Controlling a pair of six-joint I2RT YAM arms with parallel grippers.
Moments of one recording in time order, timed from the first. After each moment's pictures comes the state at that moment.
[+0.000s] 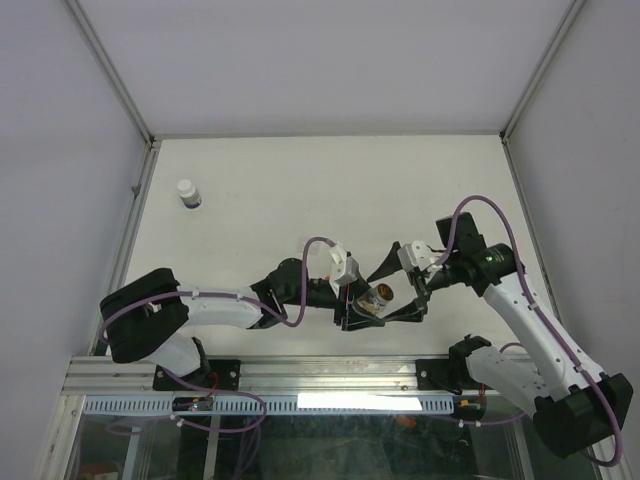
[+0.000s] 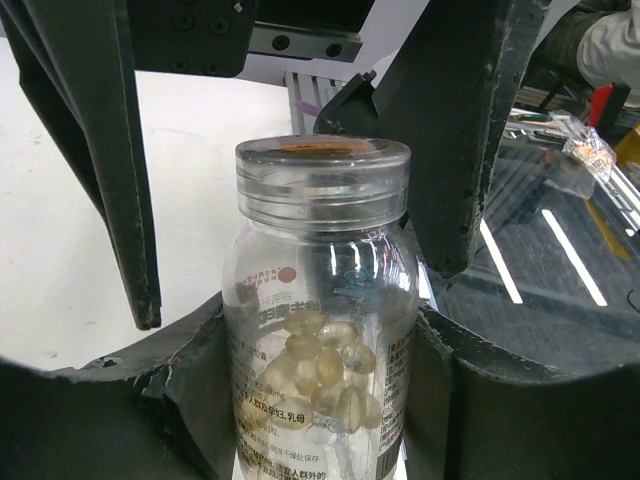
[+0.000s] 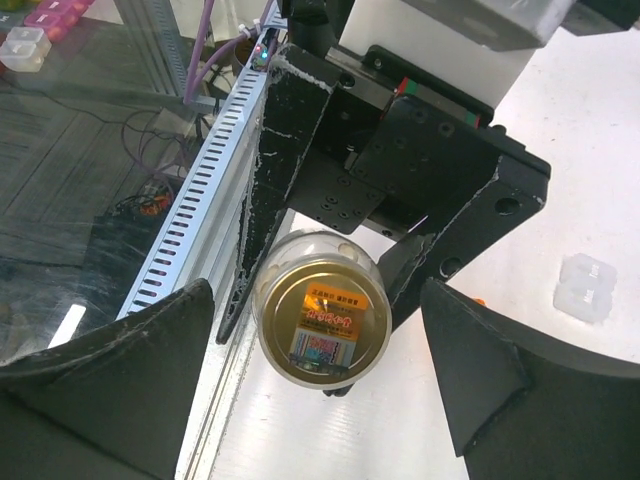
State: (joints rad) left arm -1.11 1.50 0.58 0.96 0.57 -0.27; right arm 0.39 0.93 0.86 -0.98 -1.32 -1.10
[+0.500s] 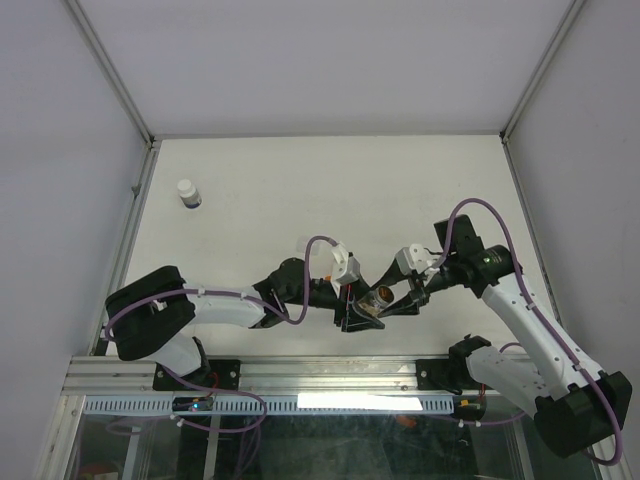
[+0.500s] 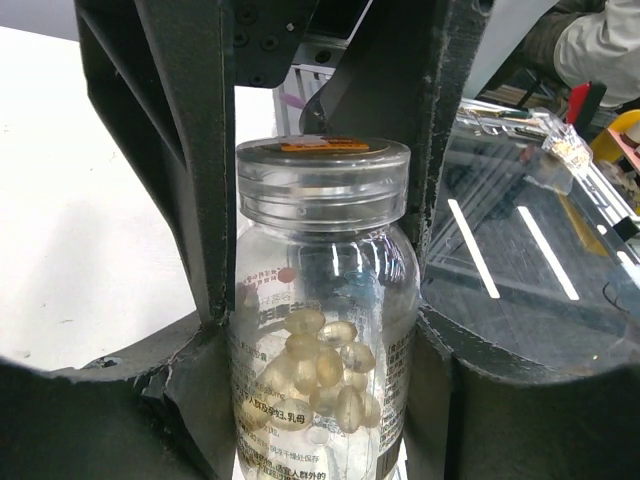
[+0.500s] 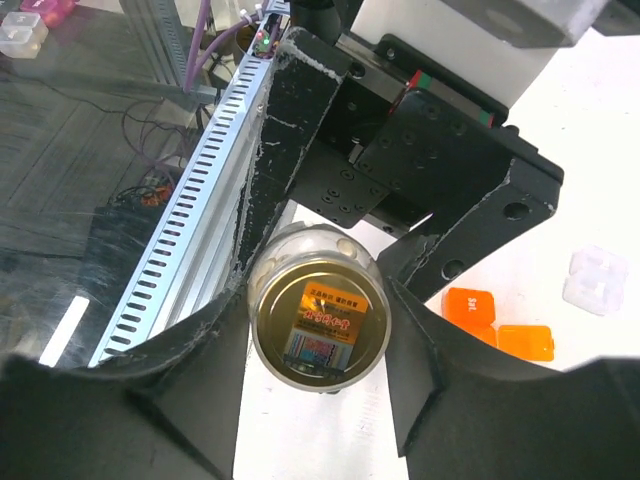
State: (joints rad) left arm -1.10 1.53 0.59 0.99 0.62 -0.30; right arm 0.40 0.93 0.83 -0.97 -1.30 -1.12
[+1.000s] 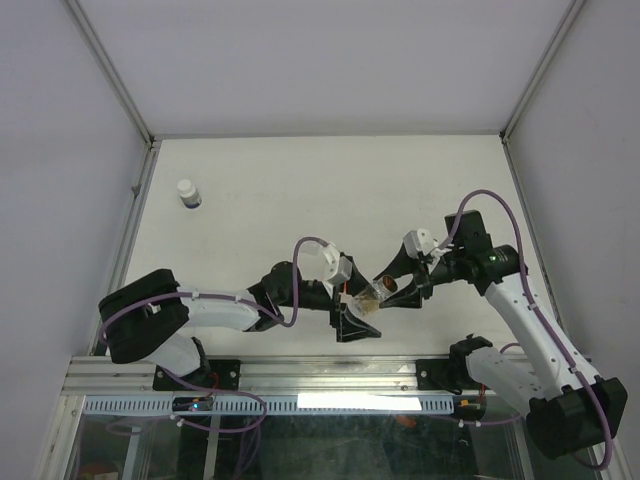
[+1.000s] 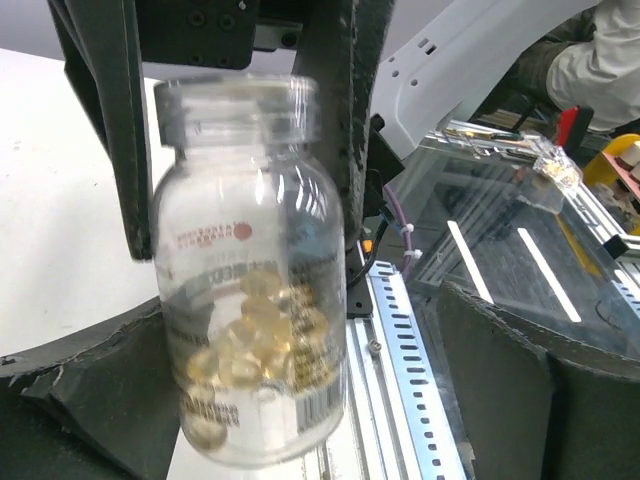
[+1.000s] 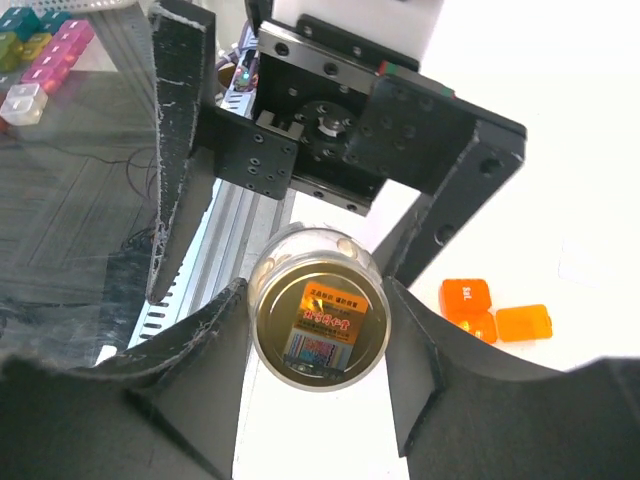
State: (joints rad) left arm -1.10 1.50 0.55 1.06 0.60 -0.34; right arm 0.31 0.93 0.82 -0.91 -1.35 -0.95
